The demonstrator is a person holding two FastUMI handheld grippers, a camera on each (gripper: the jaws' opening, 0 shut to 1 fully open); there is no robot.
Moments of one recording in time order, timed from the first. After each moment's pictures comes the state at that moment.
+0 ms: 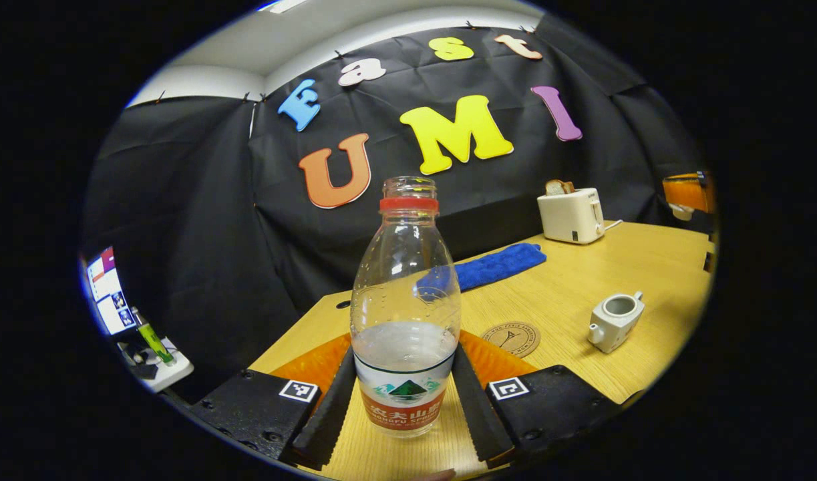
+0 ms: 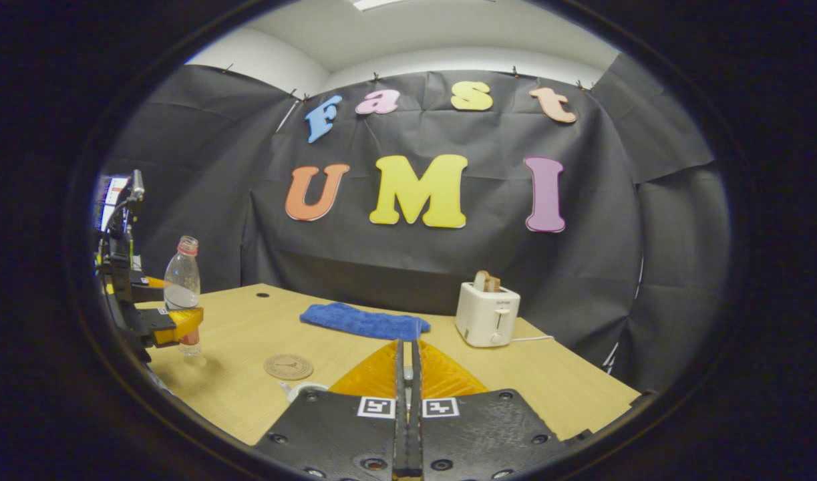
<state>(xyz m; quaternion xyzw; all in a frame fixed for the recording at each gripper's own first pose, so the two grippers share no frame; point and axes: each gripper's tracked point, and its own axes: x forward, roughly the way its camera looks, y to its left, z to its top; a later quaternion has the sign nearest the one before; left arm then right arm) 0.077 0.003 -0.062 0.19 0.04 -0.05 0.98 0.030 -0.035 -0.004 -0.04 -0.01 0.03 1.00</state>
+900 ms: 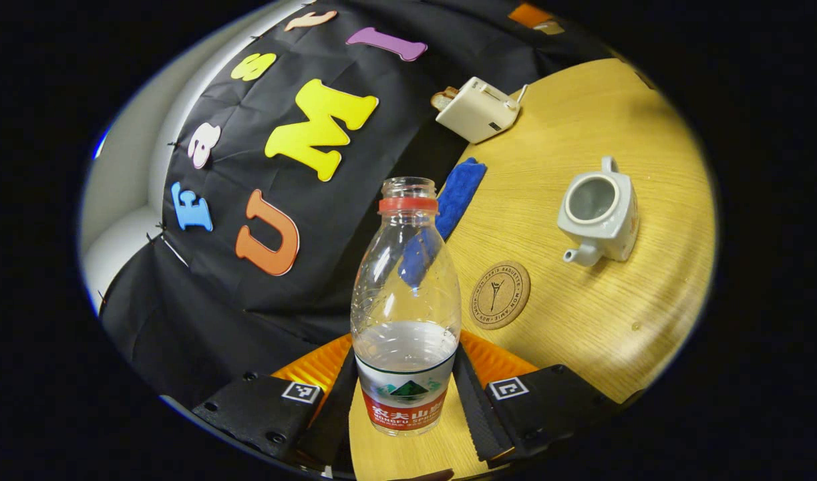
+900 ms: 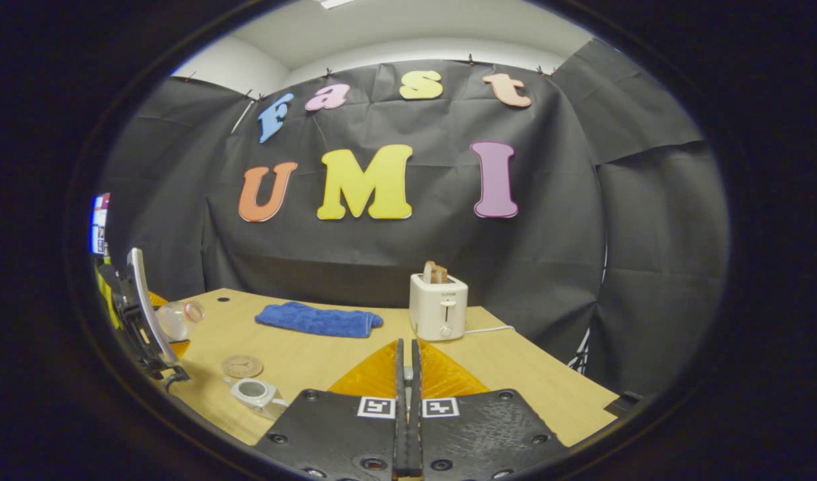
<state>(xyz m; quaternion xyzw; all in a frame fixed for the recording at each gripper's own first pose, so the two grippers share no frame) 0.092 -0.051 -0.078 0.54 0.09 -0.06 0.84 0.039 -0.120 0.003 0.00 0.01 -0.03 1.00</state>
